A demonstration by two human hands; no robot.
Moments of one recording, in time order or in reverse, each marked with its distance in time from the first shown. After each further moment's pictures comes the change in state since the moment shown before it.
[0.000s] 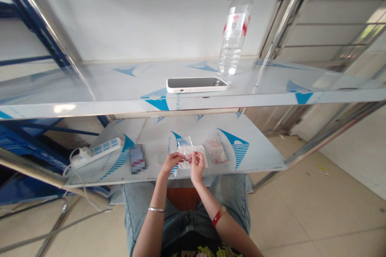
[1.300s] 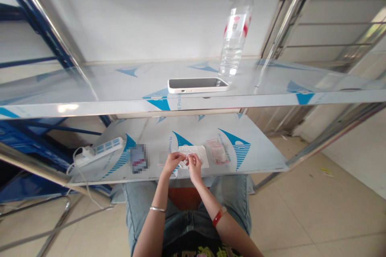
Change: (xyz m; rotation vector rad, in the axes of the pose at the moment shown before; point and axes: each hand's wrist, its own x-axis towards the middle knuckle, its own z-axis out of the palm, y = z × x) left_hand 0.007 -0.003 0.001 0.117 0.023 0.240; right_hand -0.003 -0.003 0.002 -0.020 -0.246 0.045
